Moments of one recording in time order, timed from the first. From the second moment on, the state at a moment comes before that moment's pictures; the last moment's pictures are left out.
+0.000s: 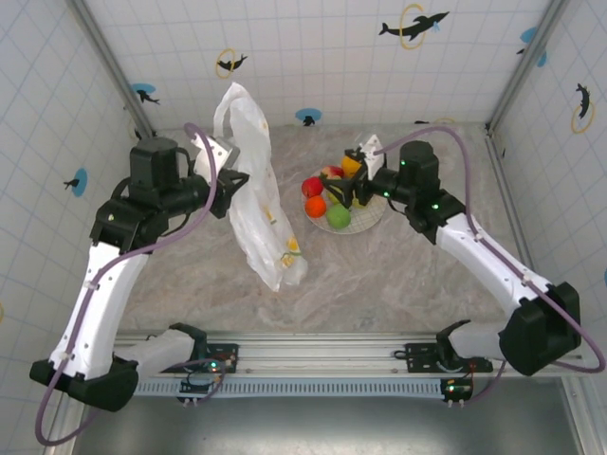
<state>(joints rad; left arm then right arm) -0.37 1.08 1.47 -0.91 0.42 0.22 0.51 1.32 1.07 0.01 -0.54 -0.11</state>
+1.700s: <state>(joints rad) -0.17 1.21 1.20 -0.31 -0.54 0.17 0.83 1.76 1.13 0.26 -0.14 0.91</state>
